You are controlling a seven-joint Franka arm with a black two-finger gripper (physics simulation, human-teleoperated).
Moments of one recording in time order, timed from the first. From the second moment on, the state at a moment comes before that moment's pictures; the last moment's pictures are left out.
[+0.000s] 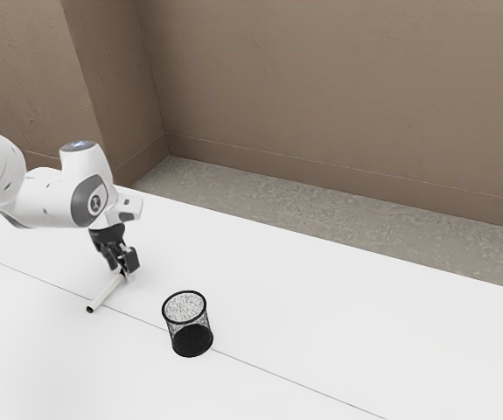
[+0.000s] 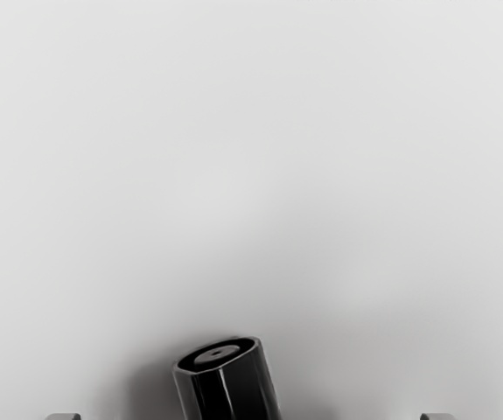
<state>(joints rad) 0.23 0.44 0.06 -1.97 -0.07 2.40 0.55</state>
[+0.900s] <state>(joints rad) -0.08 0.08 0.05 -2.03 -0.18 2.34 0.55</state>
